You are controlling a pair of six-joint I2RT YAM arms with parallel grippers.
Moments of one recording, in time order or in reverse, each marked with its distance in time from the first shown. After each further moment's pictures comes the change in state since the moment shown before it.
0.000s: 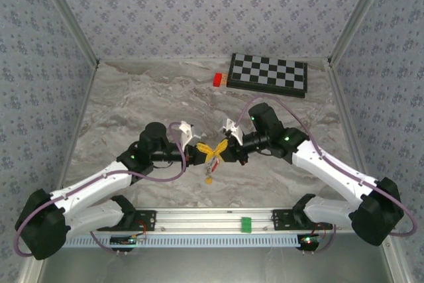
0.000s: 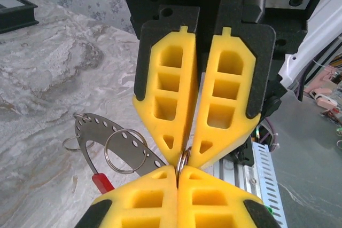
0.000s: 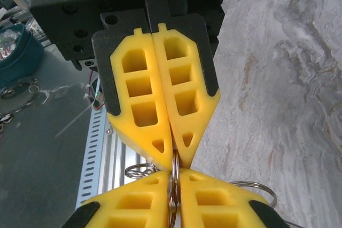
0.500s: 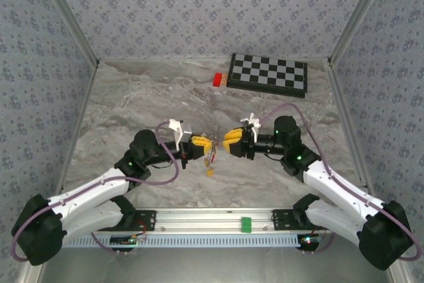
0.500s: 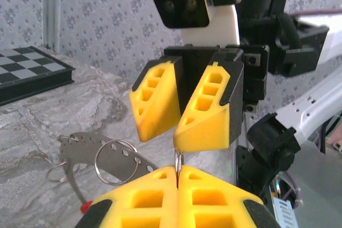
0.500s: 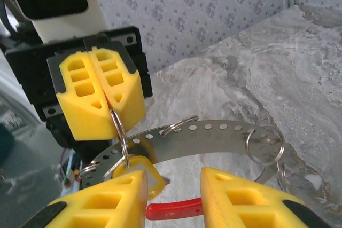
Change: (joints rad) left arm -0.010 -0.065 -0.101 0.307 -0.146 -0.137; right arm -0.116 -0.193 -0.333 0.621 0.059 0.405
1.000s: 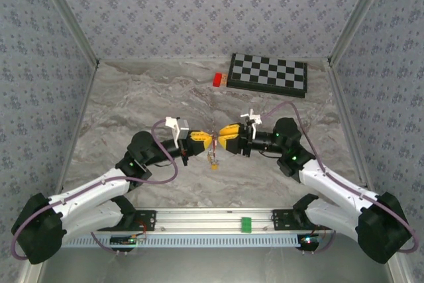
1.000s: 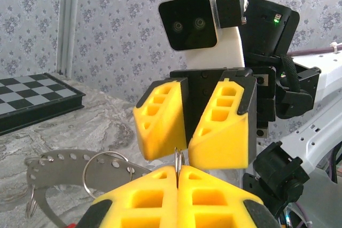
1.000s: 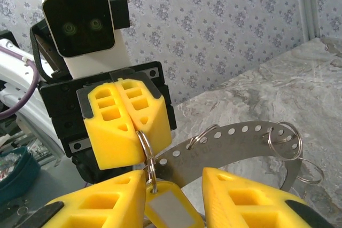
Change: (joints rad) left arm -0.018 0.009 -0.001 0.099 -0.064 -0.035; right arm 0.036 0.061 -0.014 0.249 -0.011 0.152
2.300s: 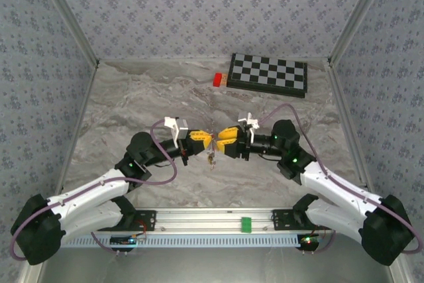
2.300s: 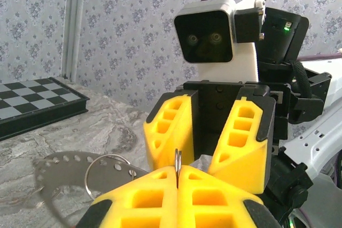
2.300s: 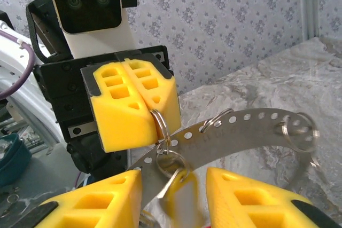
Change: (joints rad) left arm -0.008 -0.016 0.000 -0.001 -0.029 0.000; right arm 0.042 -0.048 -0.002 -0.080 0.053 -0.083
